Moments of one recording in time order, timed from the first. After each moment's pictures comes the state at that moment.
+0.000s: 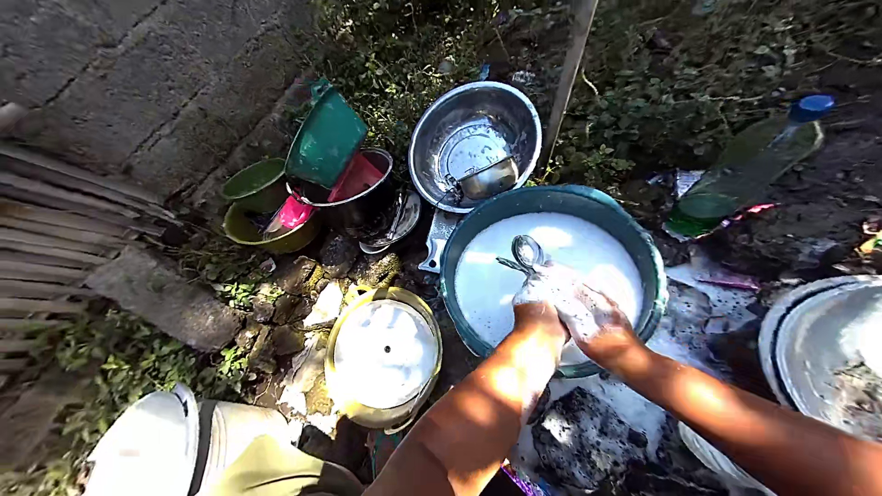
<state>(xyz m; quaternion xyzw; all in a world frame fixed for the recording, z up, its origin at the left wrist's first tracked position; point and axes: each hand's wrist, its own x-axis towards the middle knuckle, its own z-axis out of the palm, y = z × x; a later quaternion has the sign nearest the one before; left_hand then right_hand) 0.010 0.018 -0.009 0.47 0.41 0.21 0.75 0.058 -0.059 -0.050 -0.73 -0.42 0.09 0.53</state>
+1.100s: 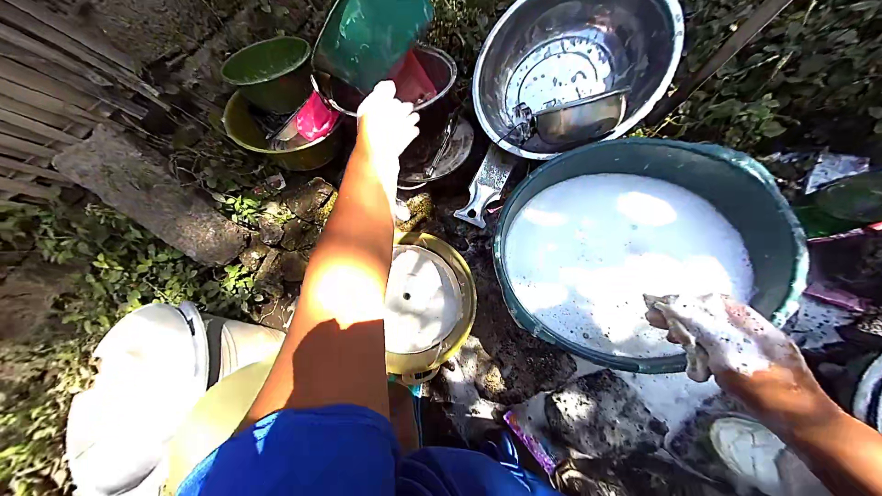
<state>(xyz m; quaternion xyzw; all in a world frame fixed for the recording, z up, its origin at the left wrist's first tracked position) -0.062 0.388 0.079 0.54 0.41 0.37 0.63 0.063 -0.080 -0.065 -0.75 -0.31 0.28 0.52</state>
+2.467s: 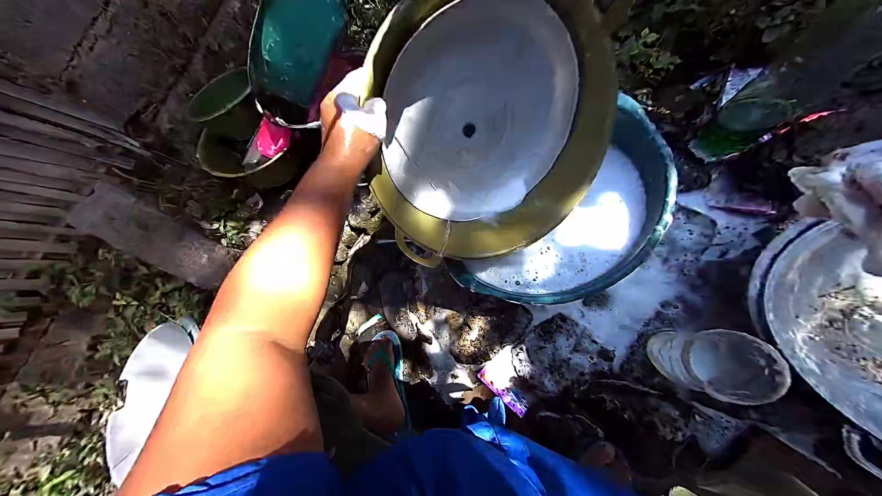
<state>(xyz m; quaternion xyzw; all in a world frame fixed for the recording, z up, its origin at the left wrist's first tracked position) -0.036 0.228 0.133 0.92 0.33 0.16 0.11 0.237 -0.229 -0.065 -0.78 -0.27 0.25 0.51</state>
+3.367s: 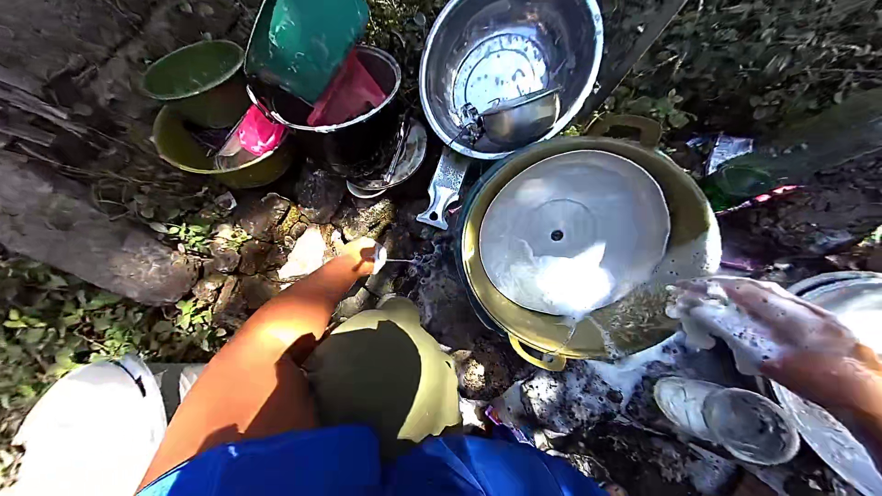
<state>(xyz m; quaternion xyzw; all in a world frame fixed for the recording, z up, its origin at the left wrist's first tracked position) -0.178 0.384 -0.078 0.93 0.28 -0.18 0.17 0.126 -0.134 -0.023 -0.83 -0.44 0.17 0.29</state>
